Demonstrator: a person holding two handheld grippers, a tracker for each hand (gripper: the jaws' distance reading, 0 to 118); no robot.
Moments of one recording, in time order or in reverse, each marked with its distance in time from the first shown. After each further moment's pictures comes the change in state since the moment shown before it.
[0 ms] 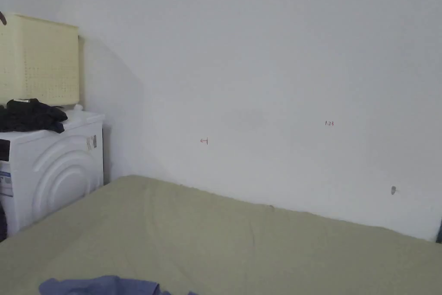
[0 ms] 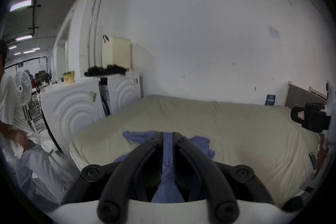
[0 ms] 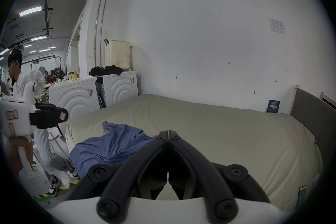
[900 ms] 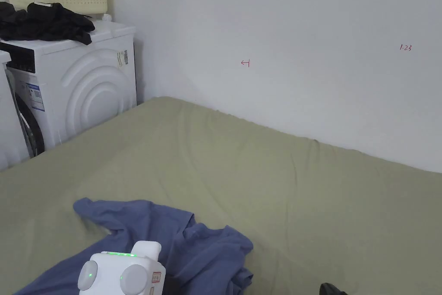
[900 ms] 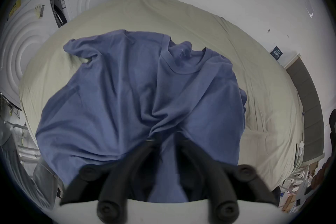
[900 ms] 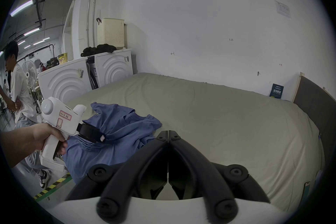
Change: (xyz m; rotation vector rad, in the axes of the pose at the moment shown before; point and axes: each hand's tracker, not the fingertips) left arm -0.020 -0.083 -0.257 -0.703 -0.153 0.071; right arm 0.012 -0.050 -0.084 -0.176 -0.018 -0.002
